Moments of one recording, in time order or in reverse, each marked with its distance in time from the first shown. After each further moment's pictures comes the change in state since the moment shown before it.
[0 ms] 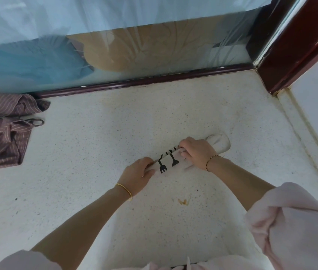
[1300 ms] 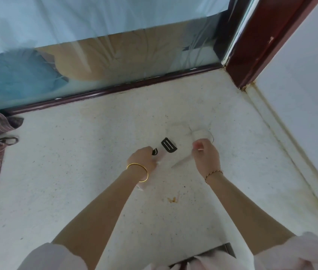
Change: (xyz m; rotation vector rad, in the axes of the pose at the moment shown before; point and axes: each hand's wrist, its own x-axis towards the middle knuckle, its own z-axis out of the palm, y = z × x) left_hand 0.061 0.070 -0.013 0.154 -0.223 -0.235; right_hand -0.063 -0.025 -0.016 0.849 0.497 0.821
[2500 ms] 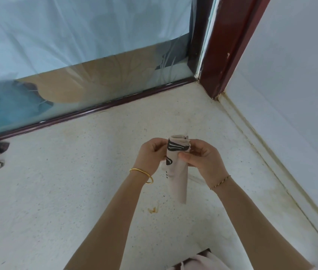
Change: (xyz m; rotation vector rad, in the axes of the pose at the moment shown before) left_hand -0.041 0.107 -0.027 -1.001 0.107 0.346; right_hand -0.030 -0.024 -0.098 0.635 -0.210 -0.167
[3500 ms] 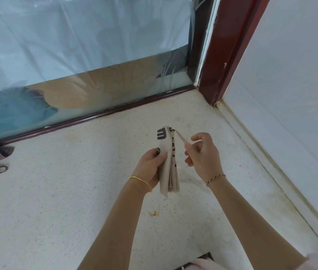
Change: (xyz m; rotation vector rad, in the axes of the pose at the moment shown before) left_hand -0.021 -0.001 -0.002 -0.493 -0.051 -0.314; right_hand 0.004 -0.010 0.008 -0.431 0.252 -0.082
